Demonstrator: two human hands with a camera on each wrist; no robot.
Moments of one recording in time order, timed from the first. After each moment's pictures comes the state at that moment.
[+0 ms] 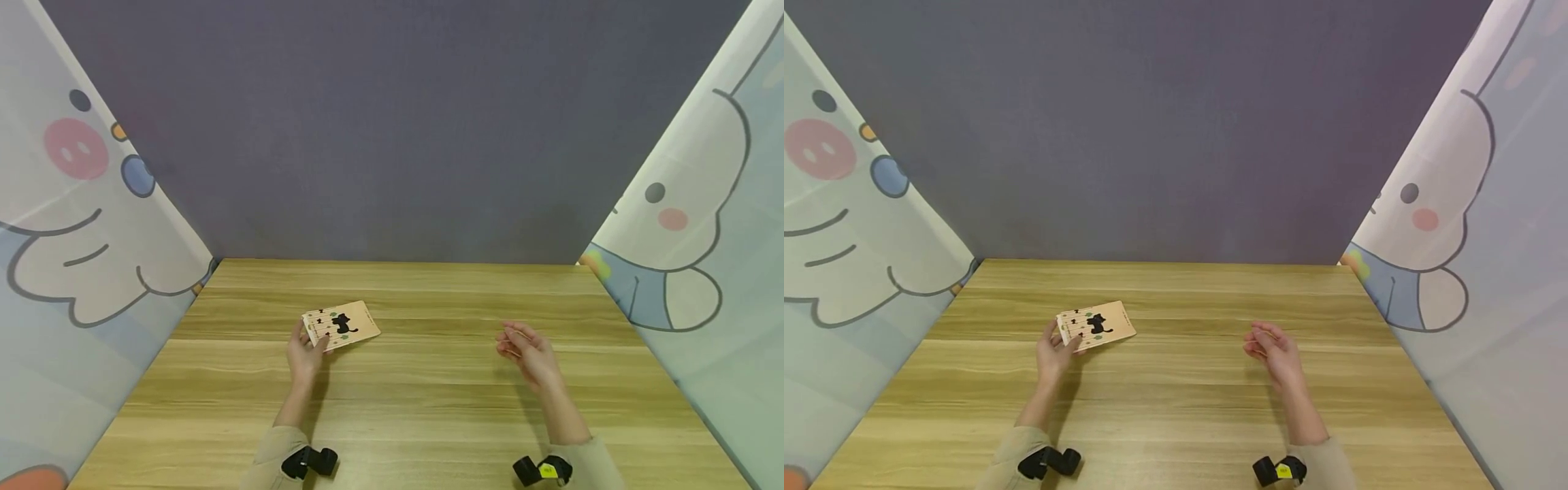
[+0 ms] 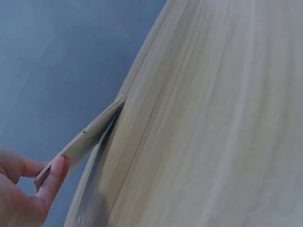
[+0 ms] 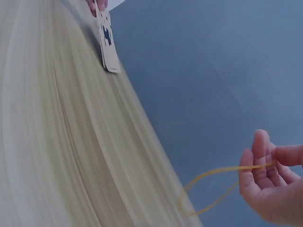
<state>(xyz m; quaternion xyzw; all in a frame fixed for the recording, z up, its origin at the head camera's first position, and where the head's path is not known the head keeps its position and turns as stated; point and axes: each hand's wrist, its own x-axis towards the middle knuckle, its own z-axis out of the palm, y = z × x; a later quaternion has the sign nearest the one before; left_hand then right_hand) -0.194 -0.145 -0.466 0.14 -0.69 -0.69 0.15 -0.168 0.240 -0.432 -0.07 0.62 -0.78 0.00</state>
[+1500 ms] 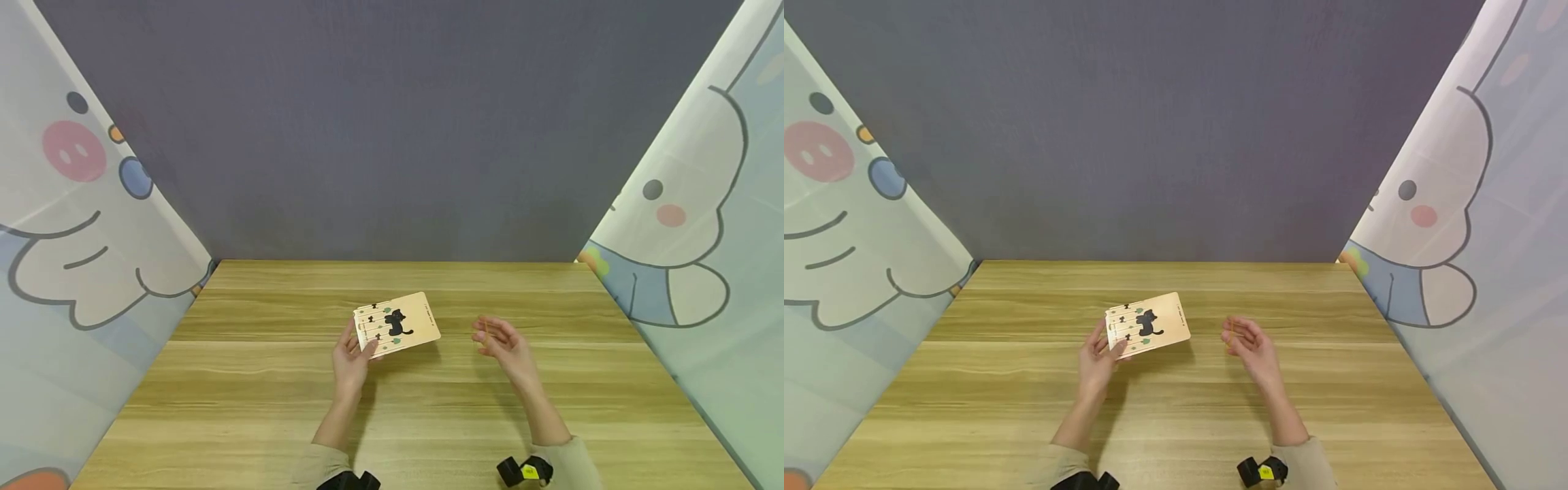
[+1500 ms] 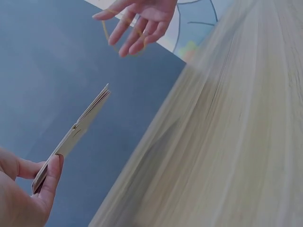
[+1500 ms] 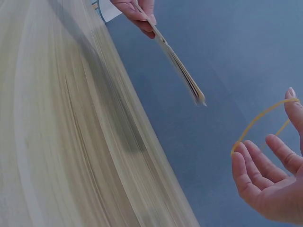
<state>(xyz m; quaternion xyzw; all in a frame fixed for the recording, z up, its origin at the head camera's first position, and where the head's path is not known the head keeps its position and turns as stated) -0.169 -0.065 -0.453 0.06 -0.59 -0.79 0.13 -0.161 0.203 -0.426 -0.11 0.71 -0.69 -0.04</state>
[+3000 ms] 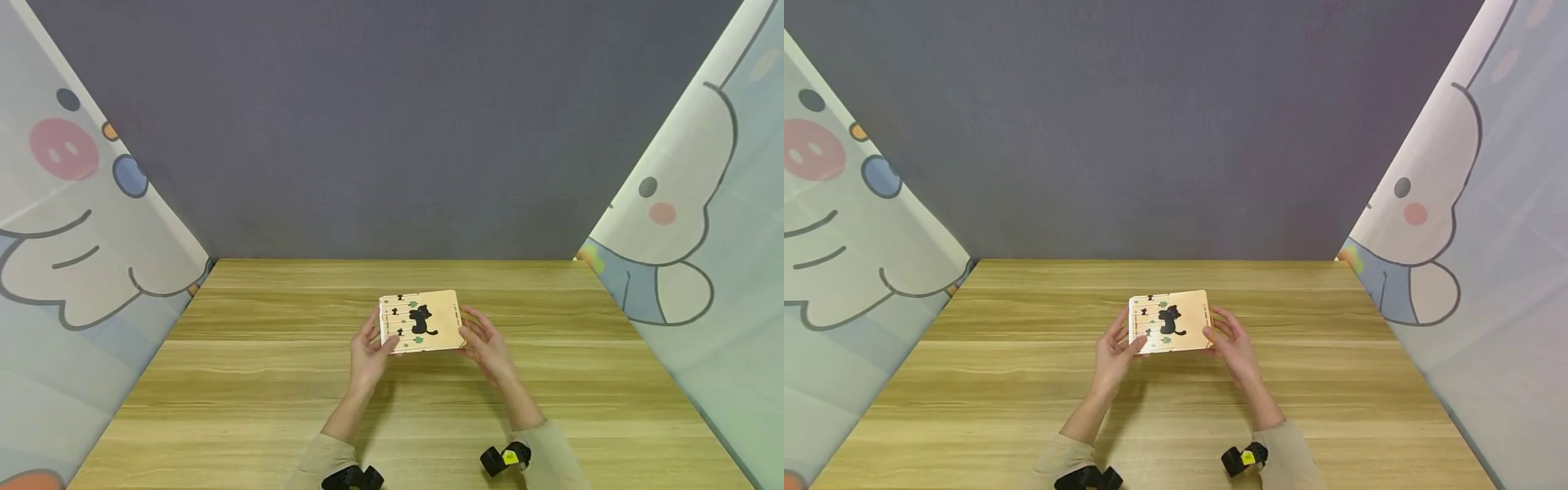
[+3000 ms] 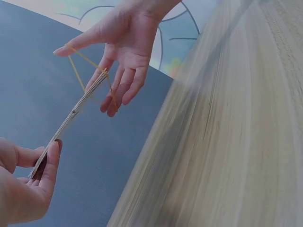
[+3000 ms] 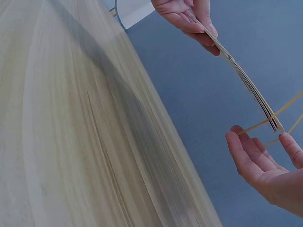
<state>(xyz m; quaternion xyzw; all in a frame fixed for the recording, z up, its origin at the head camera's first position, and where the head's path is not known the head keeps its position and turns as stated) -0.168 -0.042 -0.432 -0.05 -0.61 -0.79 0.07 -0.175 0.177 -0.427 -0.09 0.63 -0.77 0.04</state>
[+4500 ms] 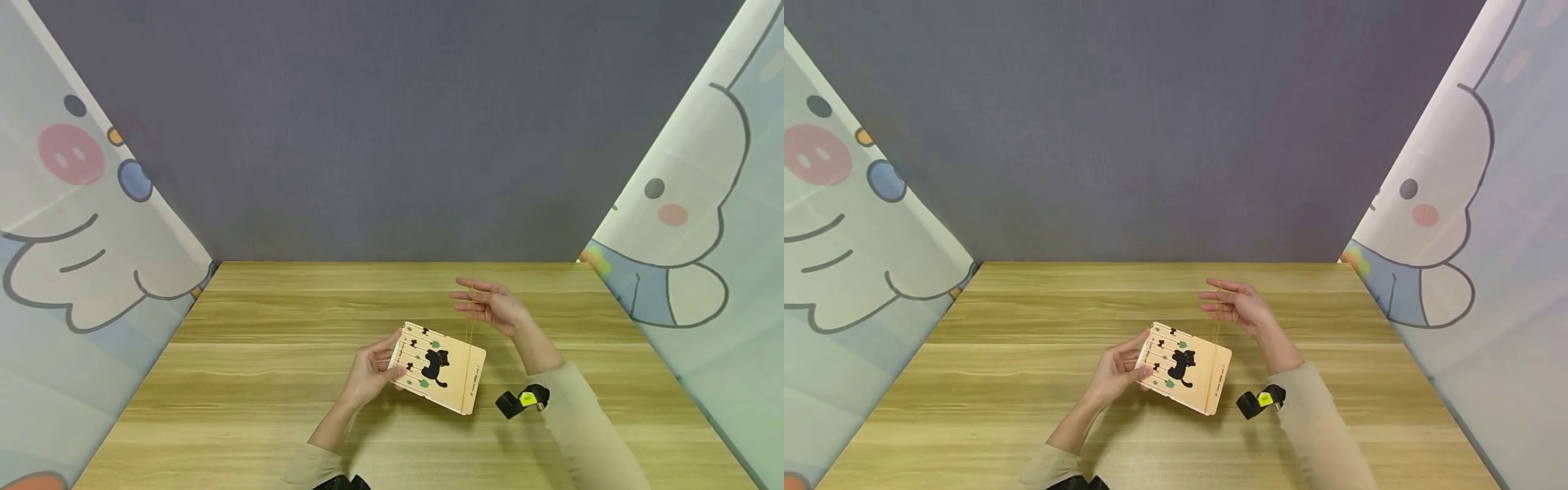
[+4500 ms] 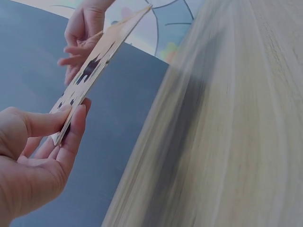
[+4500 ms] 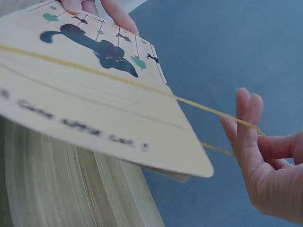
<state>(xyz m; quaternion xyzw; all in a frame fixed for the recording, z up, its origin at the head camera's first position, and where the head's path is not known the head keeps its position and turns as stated) -0.159 -0.060 -0.444 -0.18 -0.66 -0.73 -0.08 -0.230 0.199 -0.364 -0.09 0.60 -0.77 0.21</state>
